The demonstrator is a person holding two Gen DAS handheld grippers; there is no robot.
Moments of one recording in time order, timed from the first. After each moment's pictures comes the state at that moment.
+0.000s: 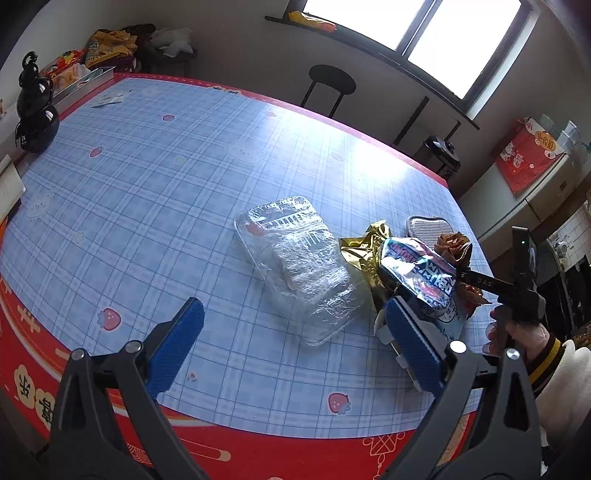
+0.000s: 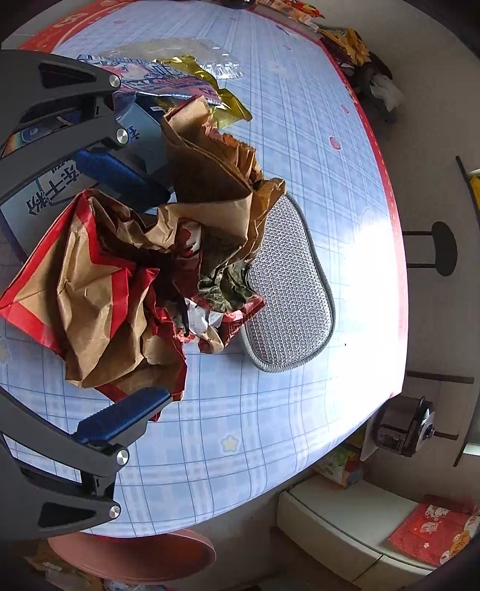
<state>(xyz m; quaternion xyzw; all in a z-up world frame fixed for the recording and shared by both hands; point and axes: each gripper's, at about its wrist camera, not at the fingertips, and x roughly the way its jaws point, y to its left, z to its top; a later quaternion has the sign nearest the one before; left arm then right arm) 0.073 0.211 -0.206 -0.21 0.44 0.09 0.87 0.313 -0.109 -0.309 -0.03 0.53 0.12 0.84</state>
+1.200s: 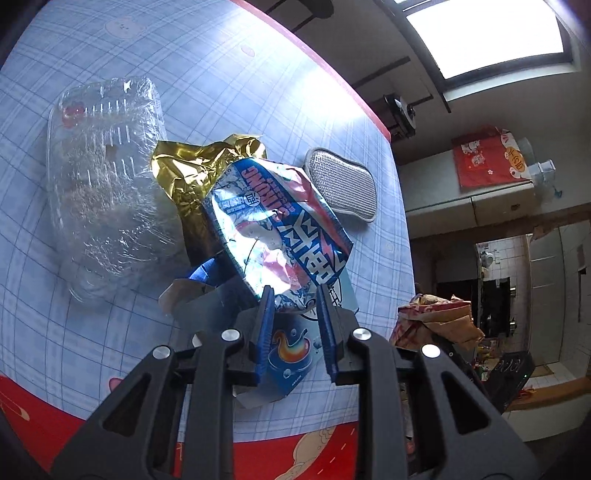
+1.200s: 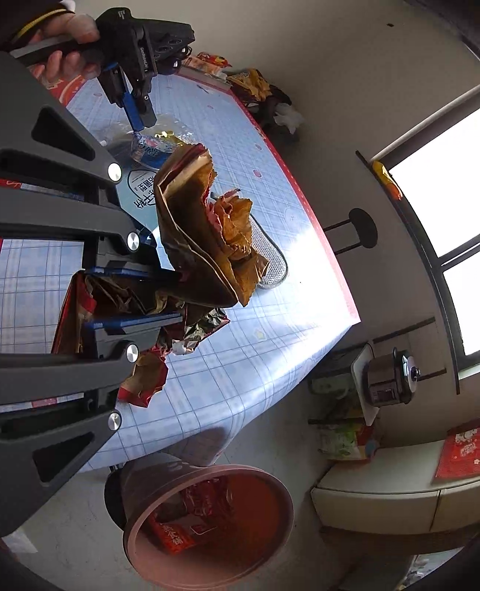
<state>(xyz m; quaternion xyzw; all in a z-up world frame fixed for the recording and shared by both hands) 0.174 0.108 -0.261 -0.40 0.51 -0.04 0.76 0.207 -0.252 -0.249 0.15 0.44 0.13 0.88</state>
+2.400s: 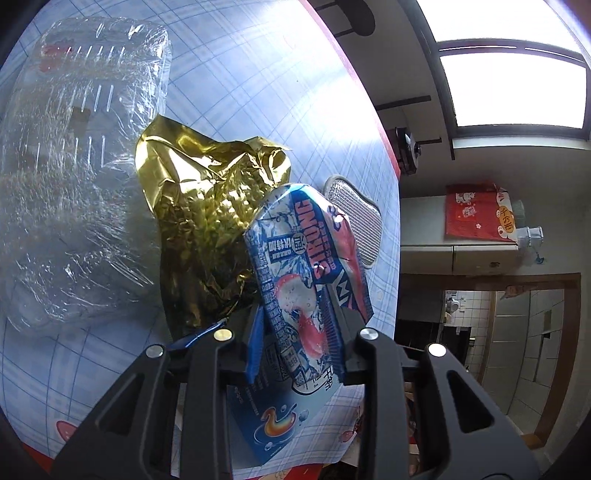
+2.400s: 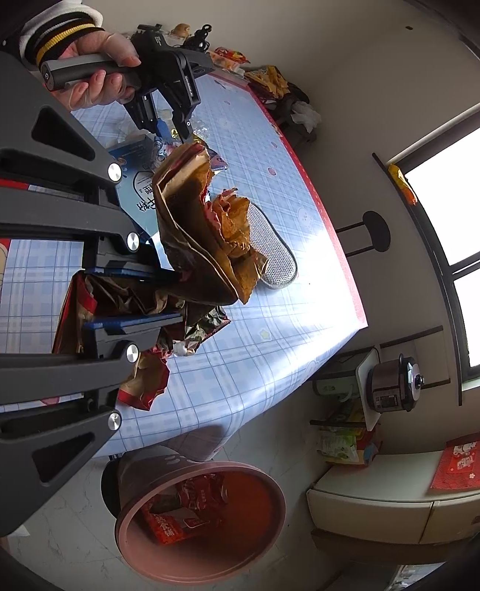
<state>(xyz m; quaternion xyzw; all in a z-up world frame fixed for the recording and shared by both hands) 0.213 0.118 -0.306 -0.51 0.48 -0.02 0.71 0.210 -0.242 -0.242 0.12 0.46 0.14 0.87</state>
